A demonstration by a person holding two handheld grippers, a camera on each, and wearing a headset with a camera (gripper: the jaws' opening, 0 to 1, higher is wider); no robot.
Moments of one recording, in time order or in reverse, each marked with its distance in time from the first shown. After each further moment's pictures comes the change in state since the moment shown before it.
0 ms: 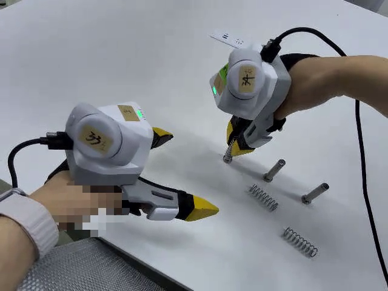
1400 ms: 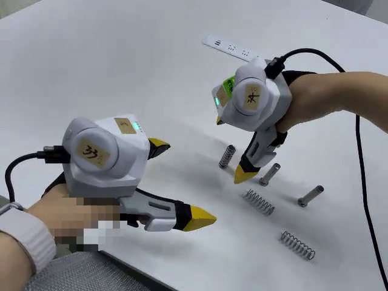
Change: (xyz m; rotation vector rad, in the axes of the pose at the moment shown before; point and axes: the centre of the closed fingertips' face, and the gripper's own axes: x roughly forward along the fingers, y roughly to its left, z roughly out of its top) left arm 0.000 -0.003 -0.003 0.006 0.011 -0.014; right arm -0.002 -0.008 0.000 -0.008 -0.083 -0.090
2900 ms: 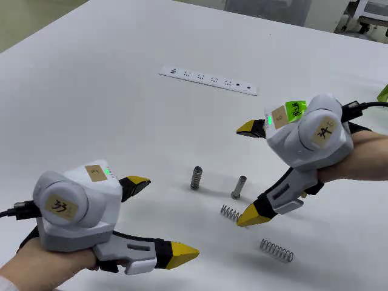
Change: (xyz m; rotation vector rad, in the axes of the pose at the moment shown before) left arm 0.008 -0.020 0.003 0.061 0.024 -0.075; right arm -0.074 0.052 -0.036 0.421 -0.312 -0.318
